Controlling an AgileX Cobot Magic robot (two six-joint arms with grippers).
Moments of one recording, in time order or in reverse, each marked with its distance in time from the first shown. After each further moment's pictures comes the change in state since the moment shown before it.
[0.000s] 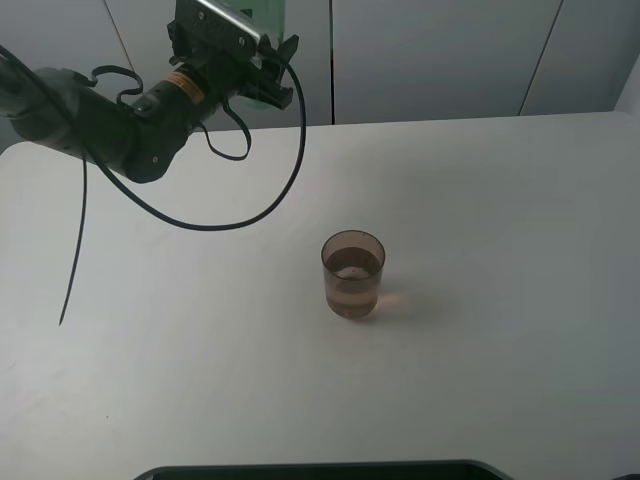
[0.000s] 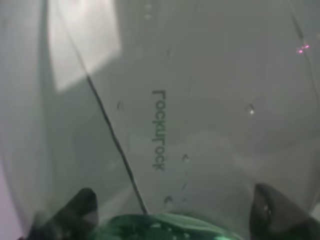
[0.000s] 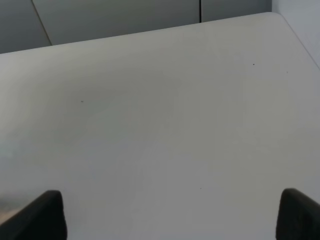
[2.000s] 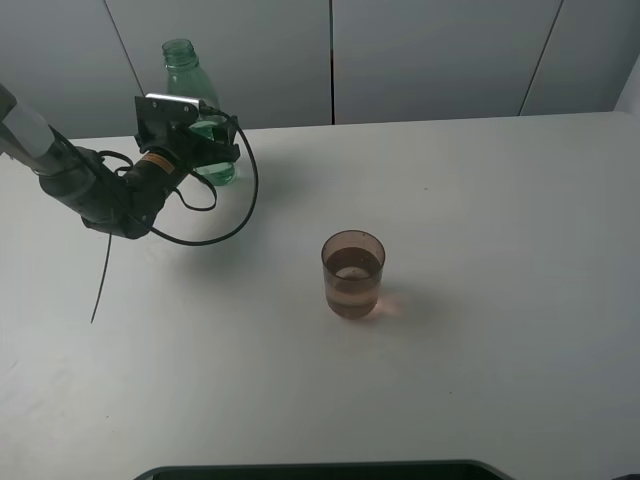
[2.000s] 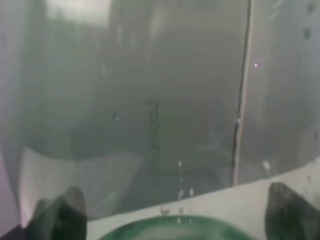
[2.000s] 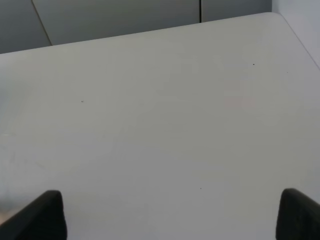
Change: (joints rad) left arm 0.176 0.301 -0.002 -0.090 -0.098 -0.215; right arm 0.000 0.000 0.000 0.000 0.000 0.000
